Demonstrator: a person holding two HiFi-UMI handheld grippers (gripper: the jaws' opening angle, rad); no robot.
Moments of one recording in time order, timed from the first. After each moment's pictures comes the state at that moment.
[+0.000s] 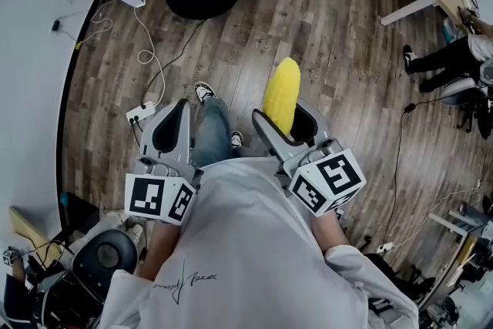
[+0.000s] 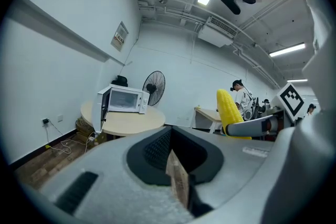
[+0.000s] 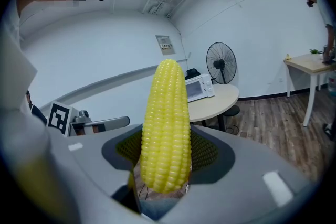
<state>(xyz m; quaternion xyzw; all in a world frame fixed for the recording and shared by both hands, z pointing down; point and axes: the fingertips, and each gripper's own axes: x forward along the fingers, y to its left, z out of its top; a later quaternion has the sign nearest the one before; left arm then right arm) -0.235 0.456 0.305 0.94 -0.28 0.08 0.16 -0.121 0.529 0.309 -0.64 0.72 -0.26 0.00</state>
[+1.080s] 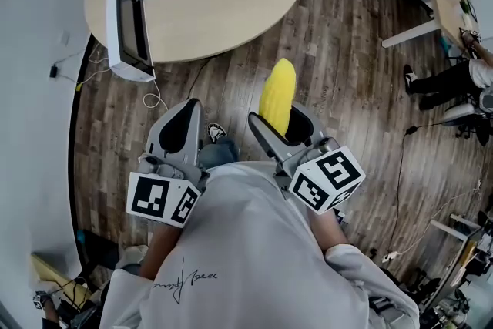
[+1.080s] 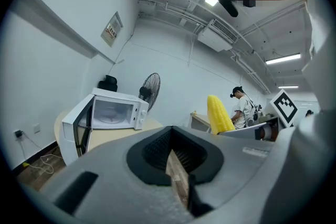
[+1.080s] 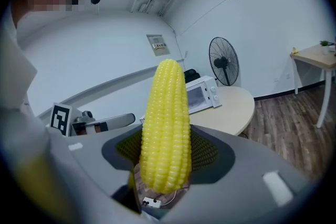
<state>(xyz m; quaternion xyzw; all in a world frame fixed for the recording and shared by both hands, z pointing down) -0.134 0.213 0.275 0.96 -0.22 0.06 0.16 -0.049 0.281 0.293 -0.64 0.71 -0.27 0.03</state>
